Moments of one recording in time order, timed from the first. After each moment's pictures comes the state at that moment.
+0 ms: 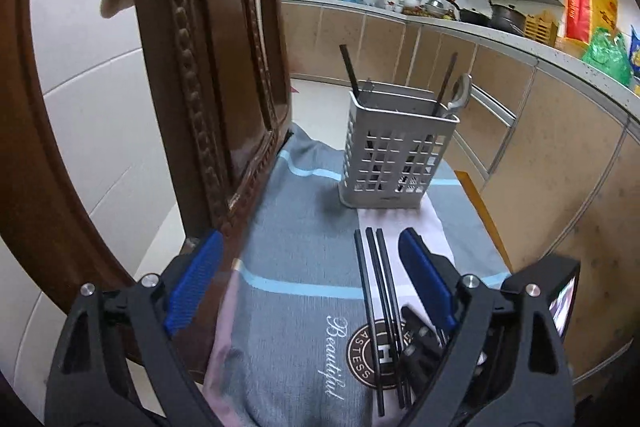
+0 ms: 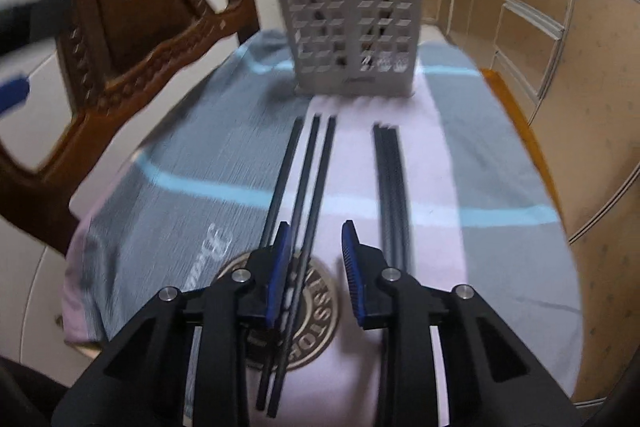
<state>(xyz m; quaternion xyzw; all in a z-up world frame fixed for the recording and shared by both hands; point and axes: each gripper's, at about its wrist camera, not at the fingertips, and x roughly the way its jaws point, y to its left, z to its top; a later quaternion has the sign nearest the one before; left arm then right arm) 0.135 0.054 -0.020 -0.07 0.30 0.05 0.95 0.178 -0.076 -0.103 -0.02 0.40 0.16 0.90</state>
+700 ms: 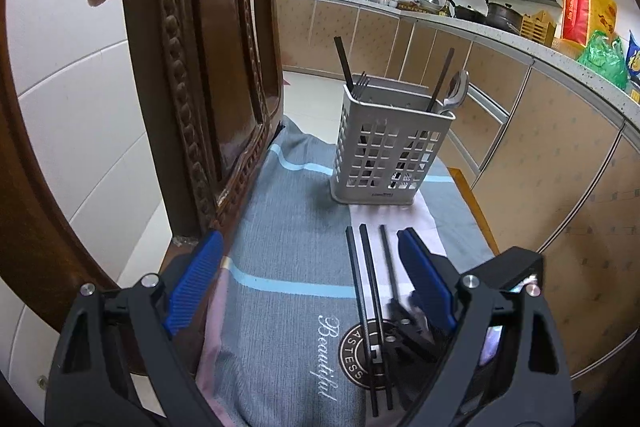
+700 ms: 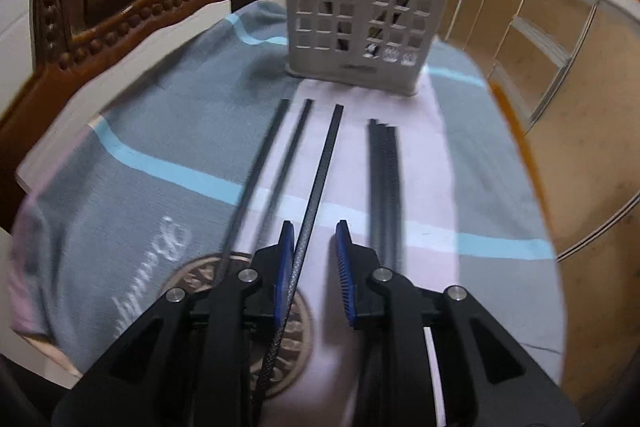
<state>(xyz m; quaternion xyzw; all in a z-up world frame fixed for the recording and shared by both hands) 0.141 0.052 -0.024 -0.08 0.31 0.03 0.95 0.197 -0.059 -0.127 -0.11 0.41 0.13 0.89</state>
